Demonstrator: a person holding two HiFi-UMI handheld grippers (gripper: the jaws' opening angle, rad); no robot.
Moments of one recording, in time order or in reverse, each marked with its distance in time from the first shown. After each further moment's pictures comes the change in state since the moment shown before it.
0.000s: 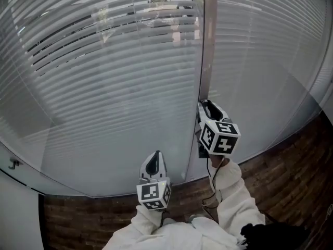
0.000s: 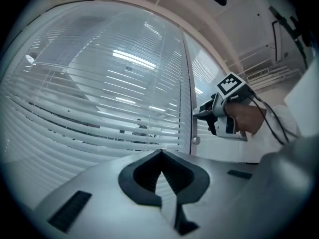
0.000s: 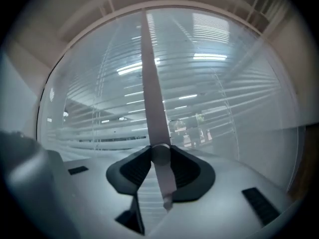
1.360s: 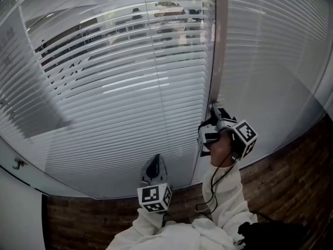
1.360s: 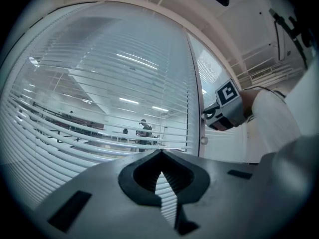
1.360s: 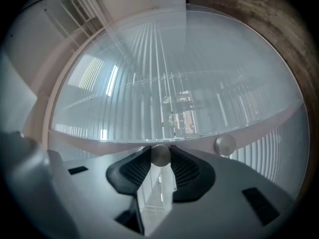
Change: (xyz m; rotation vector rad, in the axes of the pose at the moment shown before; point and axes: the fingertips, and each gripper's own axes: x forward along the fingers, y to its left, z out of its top) left arm -0.007 0.032 0.004 -0.005 0.005 0.038; right arm 0.002 -0.022 -0.017 1.459 -0.188 0.055
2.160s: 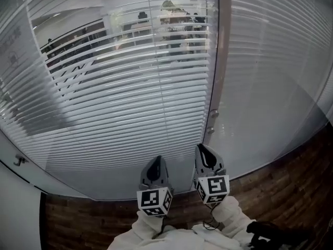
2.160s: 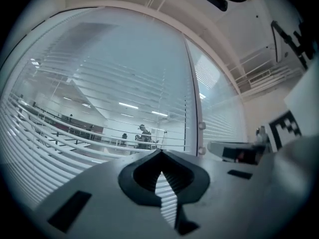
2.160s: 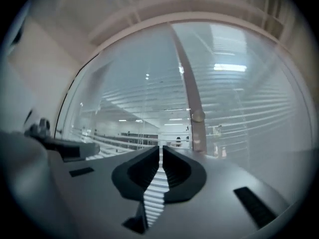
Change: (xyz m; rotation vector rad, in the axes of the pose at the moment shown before) left arm 0.000 -0.014 0.026 0.002 -0.064 -0.007; right arm -0.087 -0.046 -0.088 -1.625 0.230 0.192
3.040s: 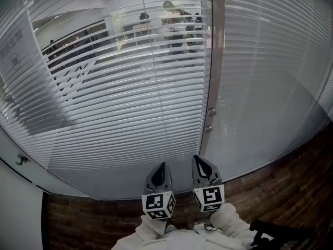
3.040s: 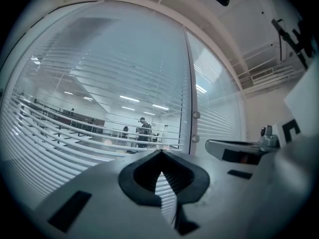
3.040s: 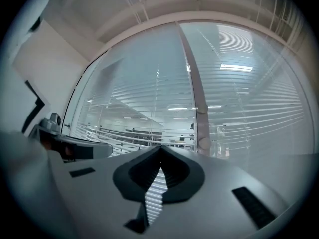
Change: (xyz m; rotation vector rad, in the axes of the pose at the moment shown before) left arm -0.015 -0.019 -0.034 -0.019 0.082 0.012; right arm -0.029 0.021 -0.027 -0.038 0.018 0.052
